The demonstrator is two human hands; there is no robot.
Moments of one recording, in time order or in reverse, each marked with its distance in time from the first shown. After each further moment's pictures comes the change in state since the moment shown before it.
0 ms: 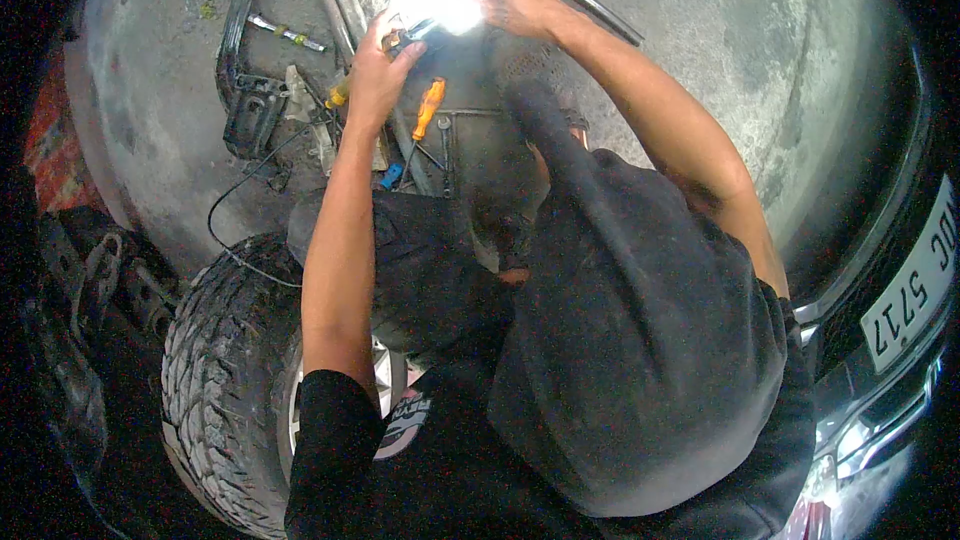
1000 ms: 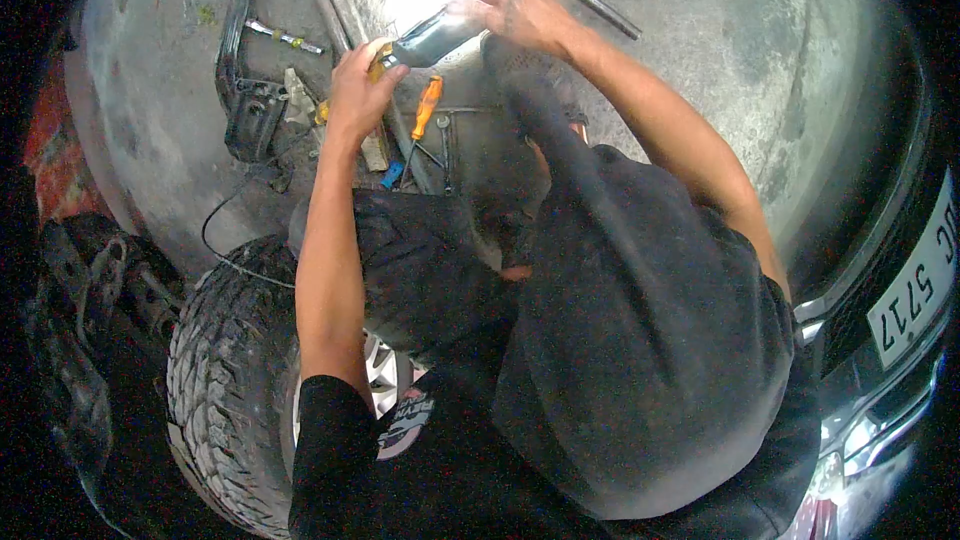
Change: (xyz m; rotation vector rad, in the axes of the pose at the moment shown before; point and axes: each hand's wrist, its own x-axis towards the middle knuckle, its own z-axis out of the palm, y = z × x) left_hand -0.017 0.000 -0.033 0.350 -0.098 0.194; right_hand -0.025 -0.019 -0.007 -0.087 0.093 0.039
